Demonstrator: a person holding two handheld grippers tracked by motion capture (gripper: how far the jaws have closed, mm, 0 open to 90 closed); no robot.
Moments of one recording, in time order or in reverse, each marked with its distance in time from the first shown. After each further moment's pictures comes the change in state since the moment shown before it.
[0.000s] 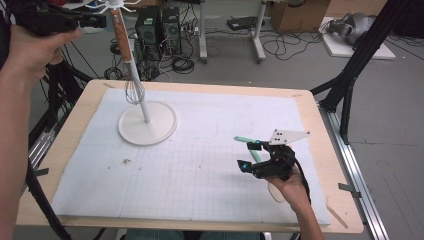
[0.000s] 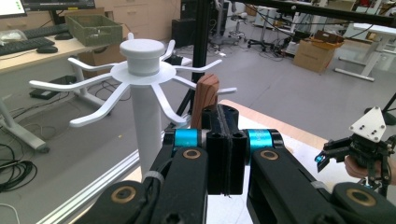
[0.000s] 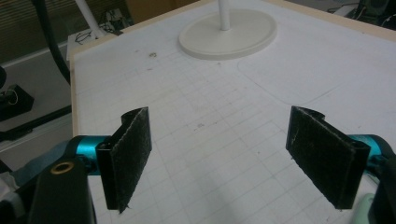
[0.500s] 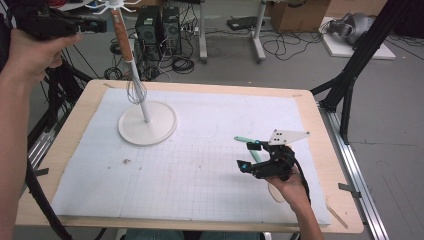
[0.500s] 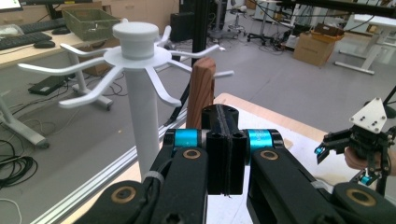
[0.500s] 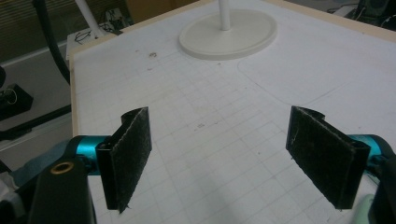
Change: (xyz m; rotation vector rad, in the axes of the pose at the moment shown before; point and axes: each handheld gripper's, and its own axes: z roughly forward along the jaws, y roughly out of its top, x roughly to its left) left arm -0.001 -0.005 -0.001 0.013 -0.004 0.003; right arm 0.001 0.000 0.001 -0.001 -0.001 -0.004
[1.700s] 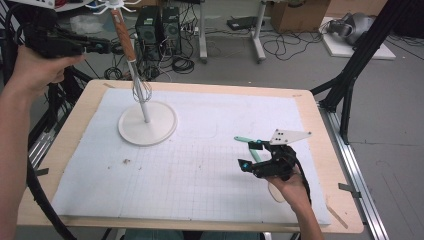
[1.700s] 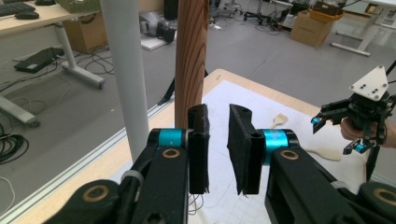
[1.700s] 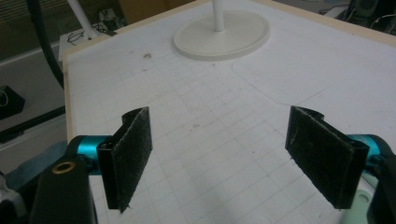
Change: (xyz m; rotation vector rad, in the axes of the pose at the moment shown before) left arm -0.002 -0.030 0.004 0.098 -0.024 -0.010; right arm 0.001 0.001 -0.004 0.000 -0.024 0.003
